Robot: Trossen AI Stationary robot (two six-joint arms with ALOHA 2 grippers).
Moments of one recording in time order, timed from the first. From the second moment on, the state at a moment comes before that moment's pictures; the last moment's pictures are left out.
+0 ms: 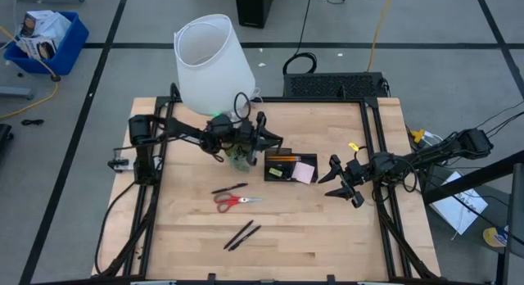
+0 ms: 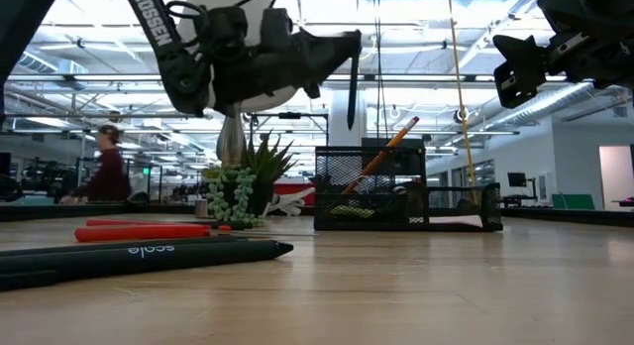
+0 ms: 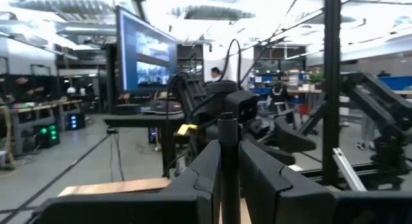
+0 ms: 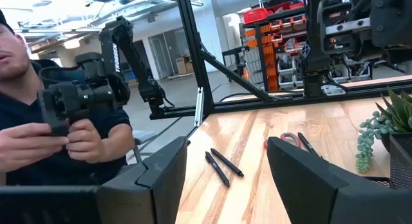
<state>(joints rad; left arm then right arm) 0.29 1.90 0.85 1.36 0.54 -0.10 0.19 0.72 0.01 0.79 -0.19 0.25</state>
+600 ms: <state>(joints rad) 0.29 1.91 0.85 1.29 0.47 -0.05 0.19 0.72 0.01 0.79 -0.19 0.25</state>
